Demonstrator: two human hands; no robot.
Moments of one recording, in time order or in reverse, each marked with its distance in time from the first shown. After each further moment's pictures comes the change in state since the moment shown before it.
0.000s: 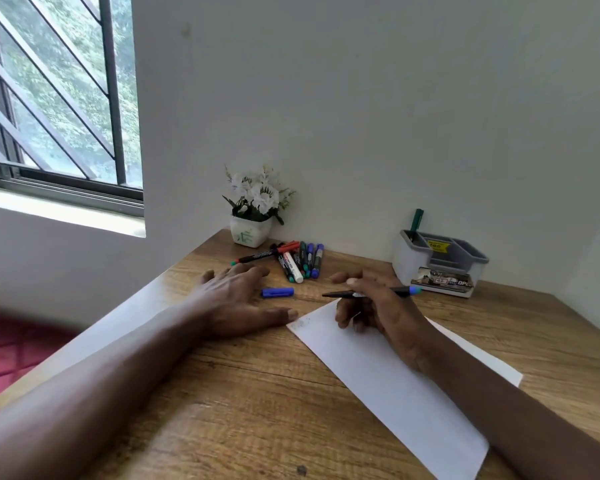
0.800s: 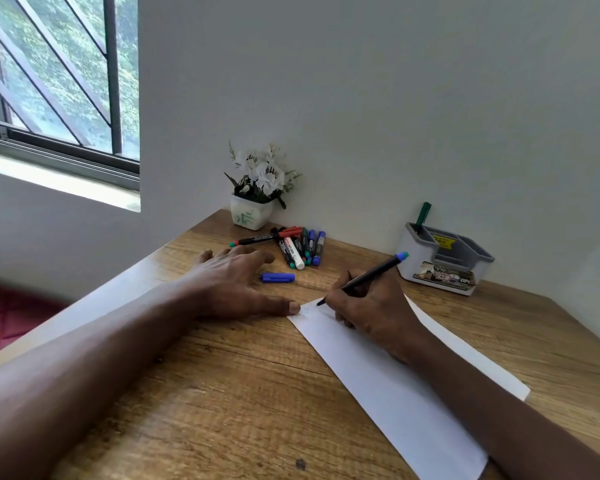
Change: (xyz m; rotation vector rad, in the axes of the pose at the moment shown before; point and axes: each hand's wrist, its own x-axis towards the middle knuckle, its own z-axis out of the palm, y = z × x) left_hand 0.000 0.002 -0.004 -0.016 -0.055 0.007; right_hand 0.004 0.006 0.017 -0.380 0.062 -0.099
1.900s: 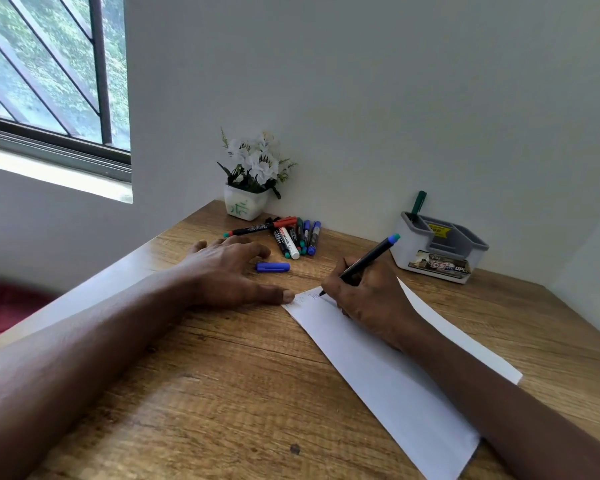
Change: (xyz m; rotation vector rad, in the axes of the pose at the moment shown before) left_hand -0.004 0.003 -0.003 0.016 -0.017 -0.008; right_hand 0.004 0.007 0.000 -0.119 0.049 -0.069
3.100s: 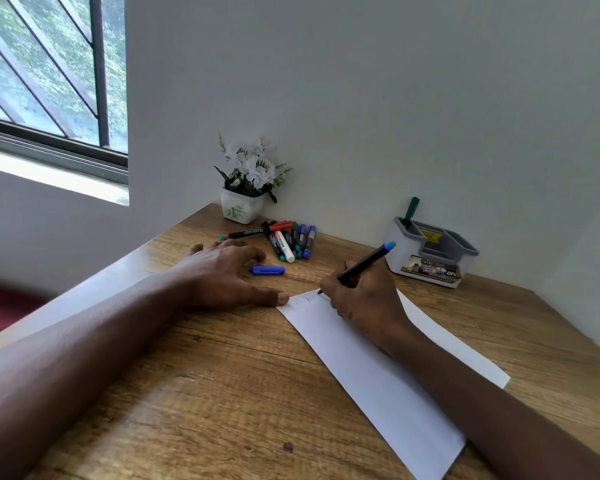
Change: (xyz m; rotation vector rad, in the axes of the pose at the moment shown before) left_hand 0.004 -0.004 0.002 -0.026 0.004 0.001; right_hand -0.004 -0.010 0.003 -0.017 0.141 0.121
